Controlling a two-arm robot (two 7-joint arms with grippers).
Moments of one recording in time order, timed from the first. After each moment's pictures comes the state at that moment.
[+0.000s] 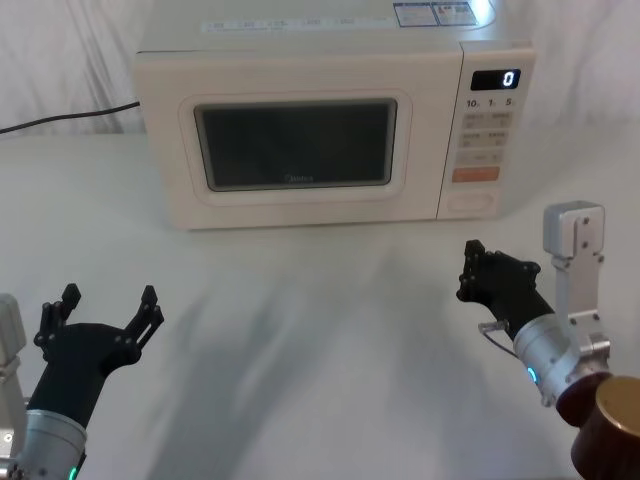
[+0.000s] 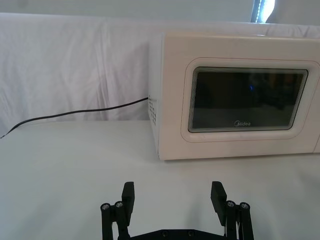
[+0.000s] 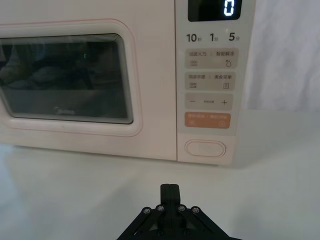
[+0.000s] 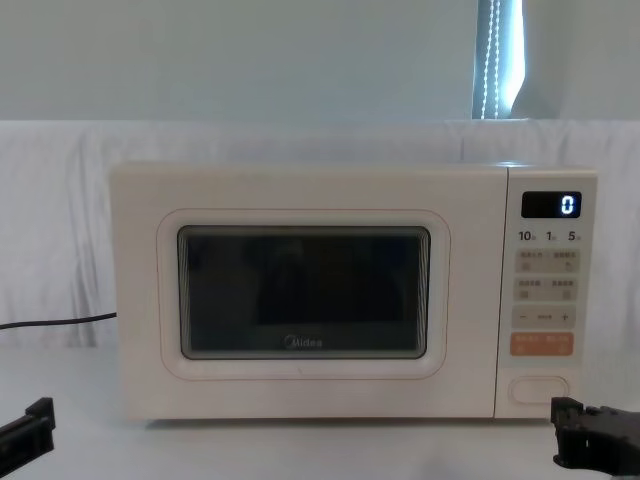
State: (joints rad) left arm 0.27 0.24 0.04 -1.85 -0.25 -0.02 -0.02; right arm 0.08 0.08 -0.18 -1.50 0.13 0.06 0.09
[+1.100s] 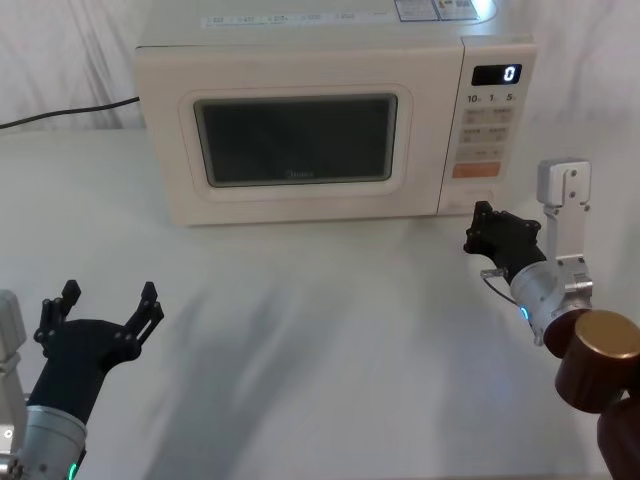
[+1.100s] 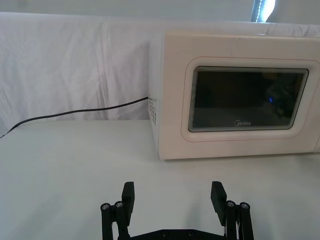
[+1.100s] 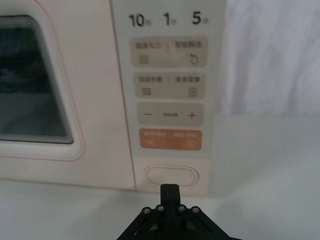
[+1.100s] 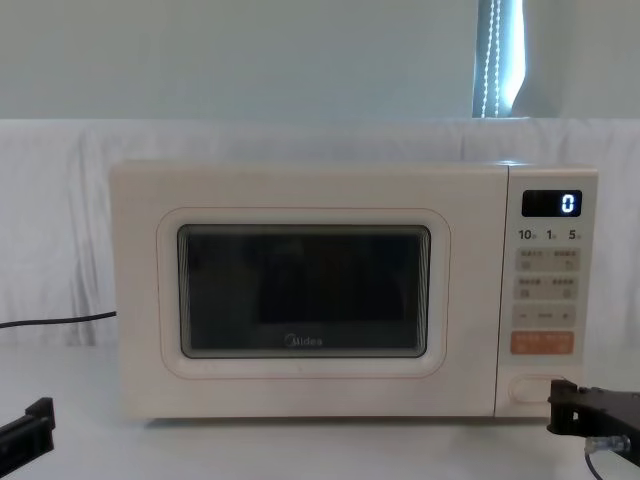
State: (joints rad) left arm 0.27 0.24 0.04 -1.85 -0.25 -0.02 -0.02; right arm 0.37 0.04 -0.12 -1.08 0.11 -0.06 0.11
